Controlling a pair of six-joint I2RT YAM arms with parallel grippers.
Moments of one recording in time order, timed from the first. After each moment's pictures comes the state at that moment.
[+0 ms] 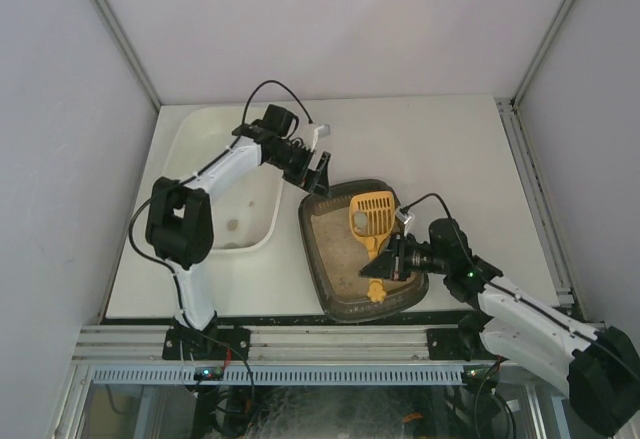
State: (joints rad) left arm -0.42 1.95 1.58 -0.74 0.66 0.10; right arm 0.60 0.88 0.34 0.05 -0.69 0.88
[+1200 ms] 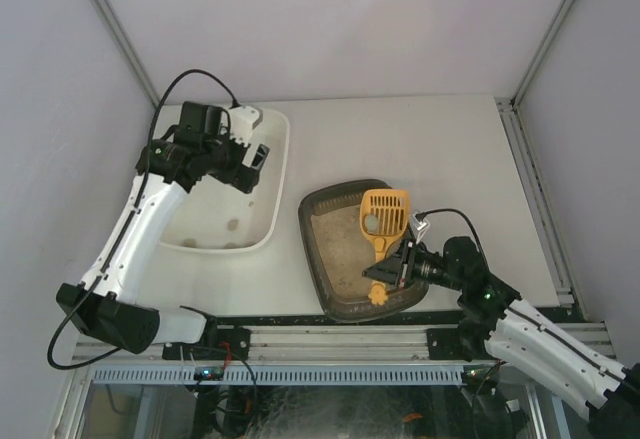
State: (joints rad) left arm -0.35 1.33 1.51 -1.00 0.06 0.24; right arm 0.72 0.54 0.25 0.03 -0.49 0.96
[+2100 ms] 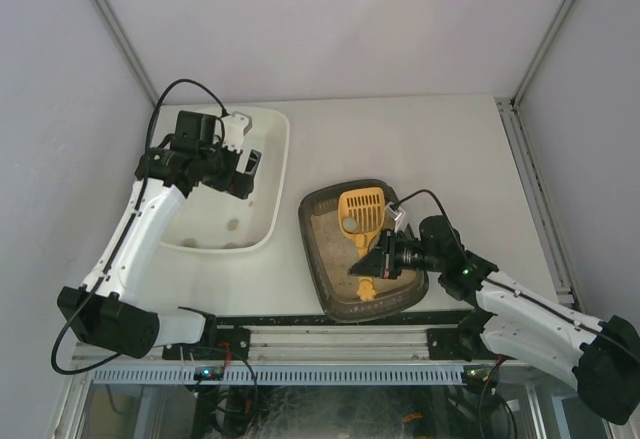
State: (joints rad) left arm -0.26 1.30 1.40 -0.97 0.06 0.16; right arm 0.70 0.83 0.37 0.09 -0.58 0.97
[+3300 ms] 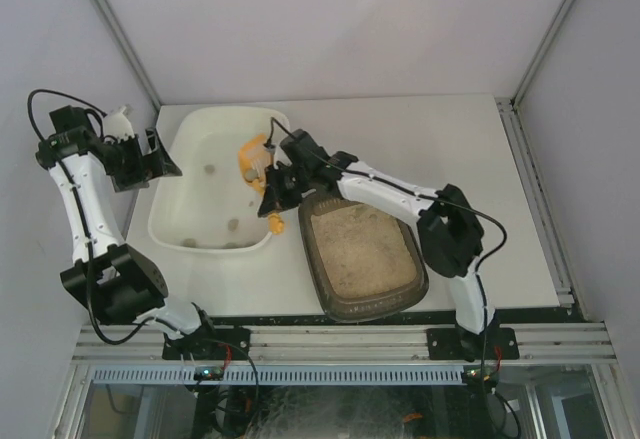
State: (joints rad) left arm 0.48 1.51 1.64 -1.21 0.51 0.17; right arm 0.85 1.99 1.65 -0.39 -0.51 0.64
